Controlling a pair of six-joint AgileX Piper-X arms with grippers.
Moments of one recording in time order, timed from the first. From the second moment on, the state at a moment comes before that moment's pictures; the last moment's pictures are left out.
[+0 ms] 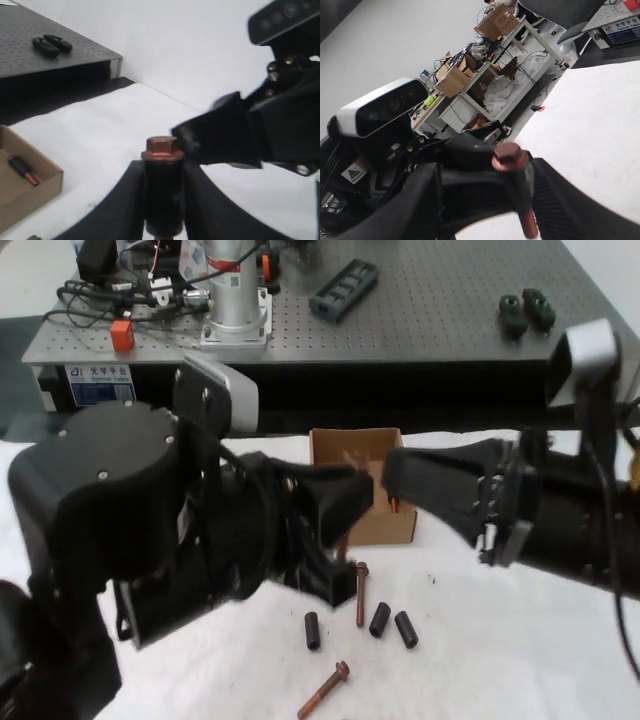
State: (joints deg) left arm -42.1 63.2 -32.9 -17.0 21.7 -14.0; right arm 19.3 57.0 -27.5 -21.9 -37.0 39.1
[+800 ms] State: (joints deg) left arm -33.5 130.9 -108.4 31.7 10.2 -20.4; right arm 1.0 37.1 -27.5 41.3 -19.6 18.7
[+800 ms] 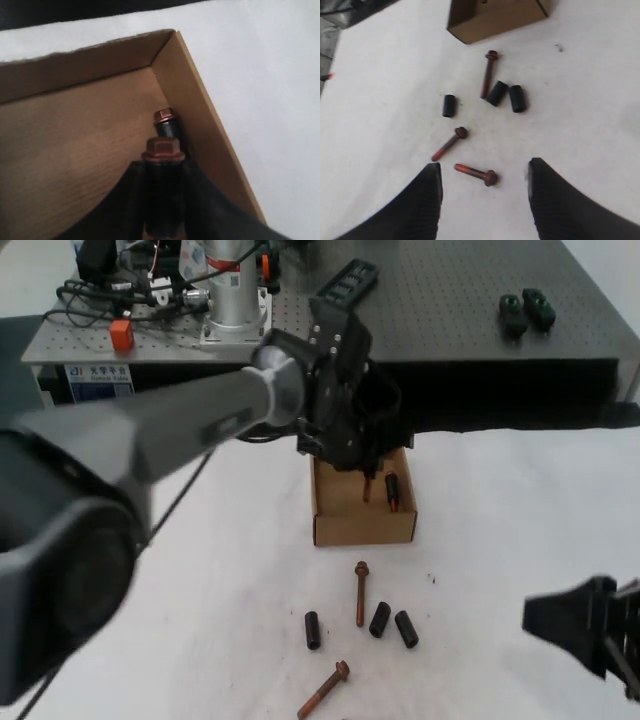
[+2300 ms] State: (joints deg) left arm -32.5 97.4 -70.6 40.9 7.6 -2.2; right arm 20.9 105.9 -63.1 44.2 2.7 -6.8
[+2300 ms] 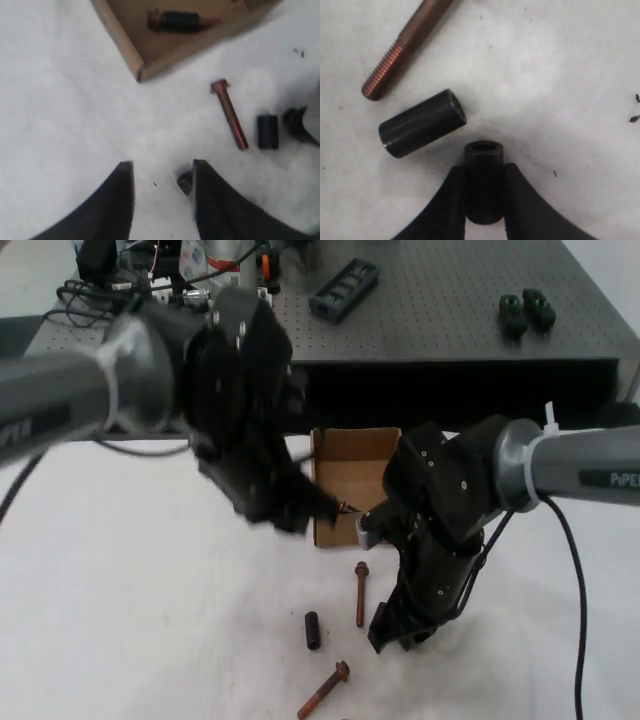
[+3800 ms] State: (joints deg) left arm -34.6 82.8 -55.6 9.5 27.1 -20.4; right arm 18.7 47.0 -24.2 28.7 -27.1 15.8
